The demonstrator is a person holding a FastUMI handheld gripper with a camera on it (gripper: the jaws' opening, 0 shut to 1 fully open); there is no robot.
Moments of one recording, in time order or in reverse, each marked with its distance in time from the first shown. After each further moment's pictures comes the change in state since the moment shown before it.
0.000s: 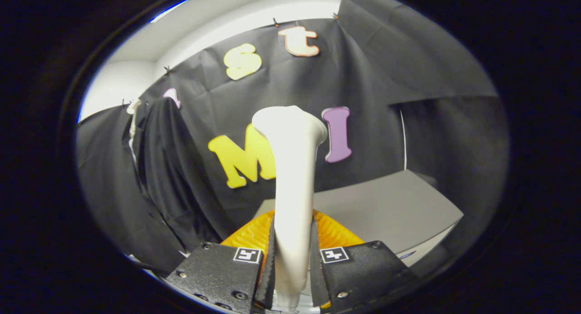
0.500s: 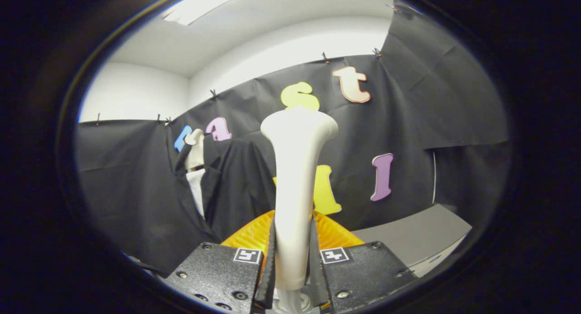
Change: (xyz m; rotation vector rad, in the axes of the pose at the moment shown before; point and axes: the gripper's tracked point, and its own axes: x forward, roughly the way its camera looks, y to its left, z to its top) arm -0.051 0.201 0.058 -0.060 -0.175 0.156
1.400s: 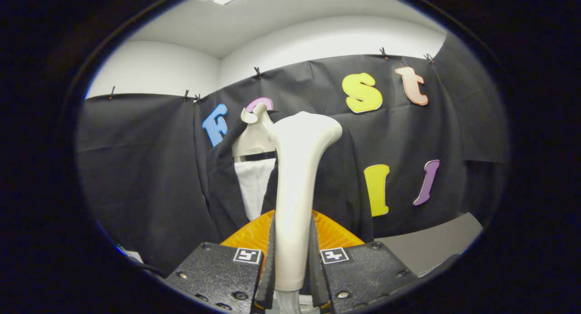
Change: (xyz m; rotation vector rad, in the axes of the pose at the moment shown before) arm 0.084 0.162 -0.039 -0.126 0.106 0.089
